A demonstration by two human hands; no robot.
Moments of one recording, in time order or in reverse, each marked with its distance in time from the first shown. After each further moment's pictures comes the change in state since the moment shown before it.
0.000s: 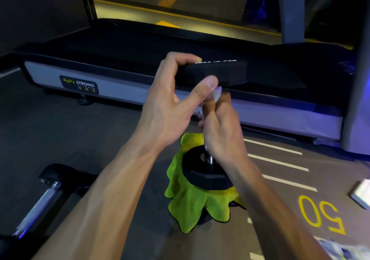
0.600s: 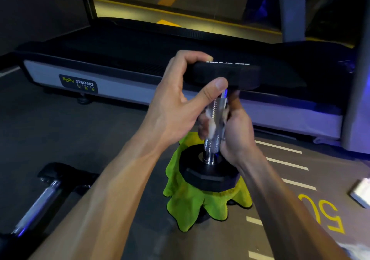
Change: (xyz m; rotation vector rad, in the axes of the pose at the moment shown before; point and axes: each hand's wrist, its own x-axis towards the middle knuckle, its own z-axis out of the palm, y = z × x) left_hand -0.002 0.013 0.011 -0.076 -0.089 -0.035; right_hand 0.001 0.008 -0.016 0.720 -0.192 0.378
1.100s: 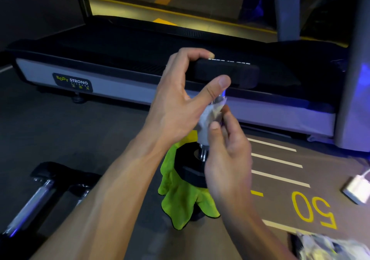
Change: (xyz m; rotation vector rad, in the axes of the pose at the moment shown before) left_hand 0.003 -0.003 0.017 0.109 0.035 0.054; right_hand -0.061 0.030 0.005 -0.331 0.280 -0.359
